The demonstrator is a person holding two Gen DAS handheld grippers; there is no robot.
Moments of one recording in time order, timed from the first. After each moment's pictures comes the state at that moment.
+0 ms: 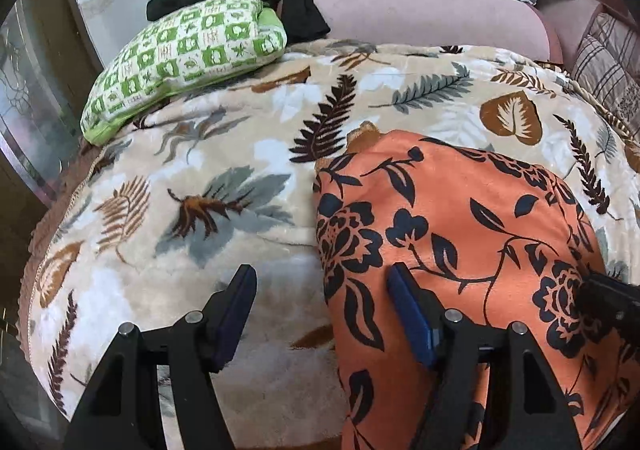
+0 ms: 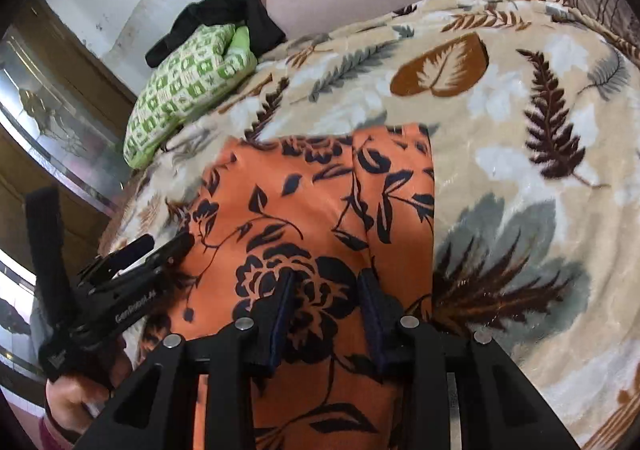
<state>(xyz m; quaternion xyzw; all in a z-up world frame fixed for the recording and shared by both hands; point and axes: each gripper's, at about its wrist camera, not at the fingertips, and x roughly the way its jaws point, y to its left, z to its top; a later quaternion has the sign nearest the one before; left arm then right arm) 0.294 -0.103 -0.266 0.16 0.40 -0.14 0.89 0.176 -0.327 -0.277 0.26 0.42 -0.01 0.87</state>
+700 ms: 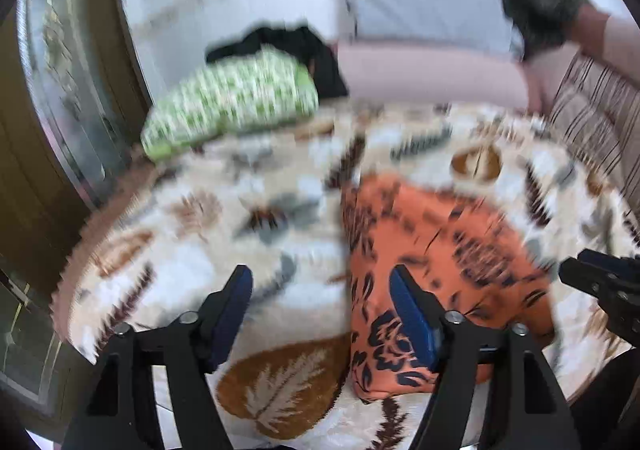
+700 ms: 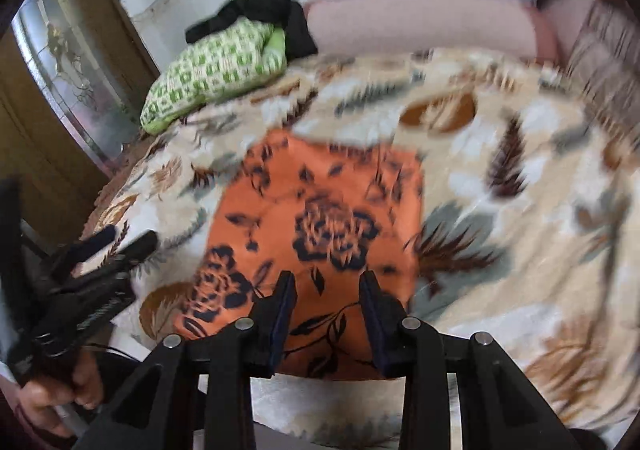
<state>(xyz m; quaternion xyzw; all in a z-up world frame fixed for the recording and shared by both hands) 0.149 -0.052 -0.152 0.12 0.31 -0.12 0.93 0.095 -0.267 -0.180 0.14 0.40 -0.04 0.90</state>
